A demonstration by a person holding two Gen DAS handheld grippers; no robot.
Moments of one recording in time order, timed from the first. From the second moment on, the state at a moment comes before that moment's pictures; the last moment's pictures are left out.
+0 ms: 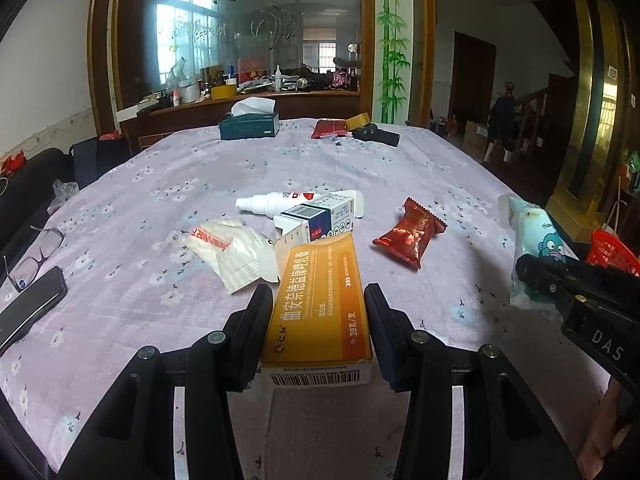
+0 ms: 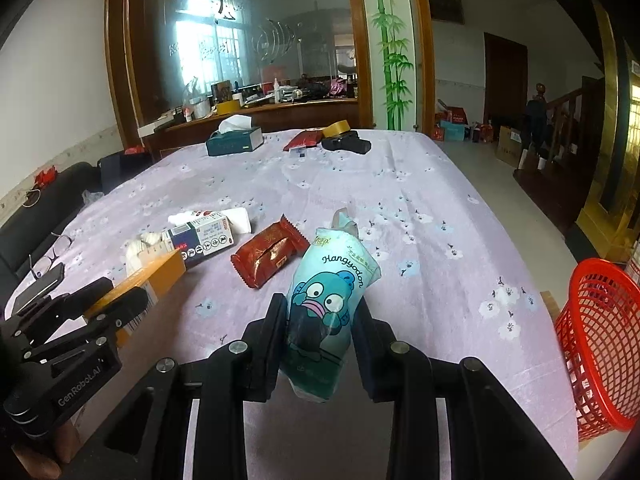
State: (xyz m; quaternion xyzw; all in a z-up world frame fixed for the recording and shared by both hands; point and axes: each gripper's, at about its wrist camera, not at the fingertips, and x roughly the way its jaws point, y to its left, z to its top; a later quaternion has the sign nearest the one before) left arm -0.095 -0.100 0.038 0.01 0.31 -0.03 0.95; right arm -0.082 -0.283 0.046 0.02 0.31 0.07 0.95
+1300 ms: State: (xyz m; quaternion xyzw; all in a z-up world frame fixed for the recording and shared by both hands) left arm -0.095 -0.102 0.035 0.02 0.30 -0.03 0.95; right arm -0.077 -0.288 0.041 0.03 0.32 0.07 0.94
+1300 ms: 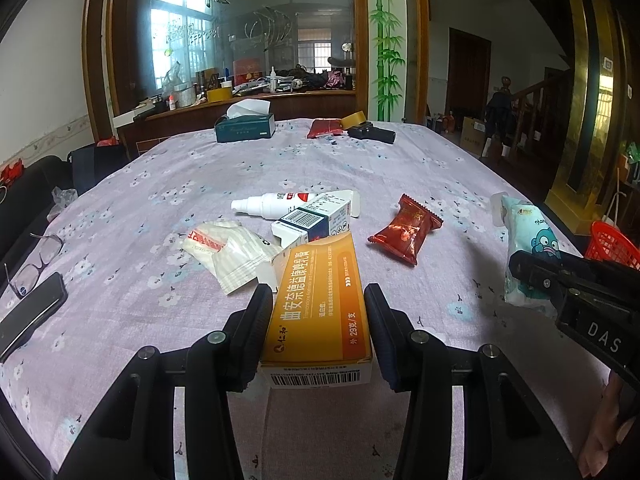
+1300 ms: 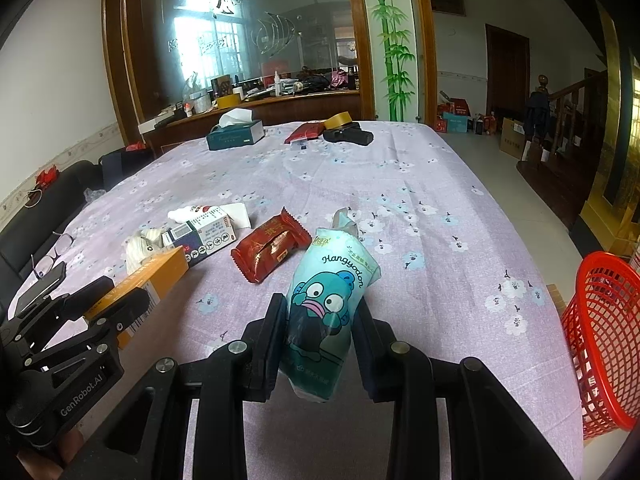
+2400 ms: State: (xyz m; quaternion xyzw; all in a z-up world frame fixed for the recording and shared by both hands) left arm -0.096 -0.105 0.036 0.02 0.31 -0.04 0.95; right arm -0.076 -0.286 0.040 0.03 0.33 0.07 0.94
